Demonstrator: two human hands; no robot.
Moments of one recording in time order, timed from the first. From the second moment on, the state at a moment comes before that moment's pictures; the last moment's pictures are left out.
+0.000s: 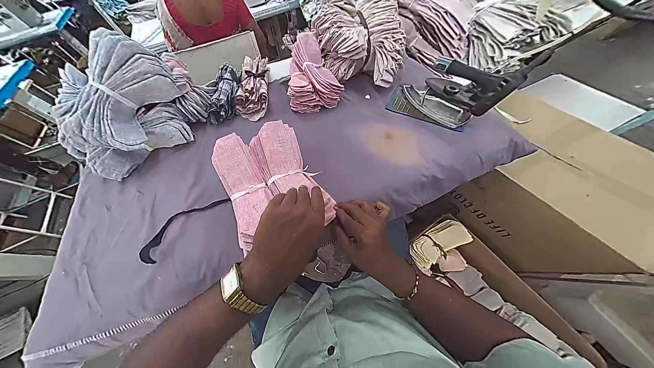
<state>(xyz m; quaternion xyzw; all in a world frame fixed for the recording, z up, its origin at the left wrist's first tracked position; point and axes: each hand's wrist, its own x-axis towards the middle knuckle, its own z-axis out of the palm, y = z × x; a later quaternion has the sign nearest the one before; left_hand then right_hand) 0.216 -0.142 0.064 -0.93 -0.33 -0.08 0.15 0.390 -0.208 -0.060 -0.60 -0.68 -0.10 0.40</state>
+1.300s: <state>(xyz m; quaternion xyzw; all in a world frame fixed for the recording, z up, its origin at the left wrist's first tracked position) 0.101 -0.075 0.067 -0.76 -0.53 -0.37 -0.06 0.422 -0.069 -0.010 -0.54 -0.73 0.22 0.35</state>
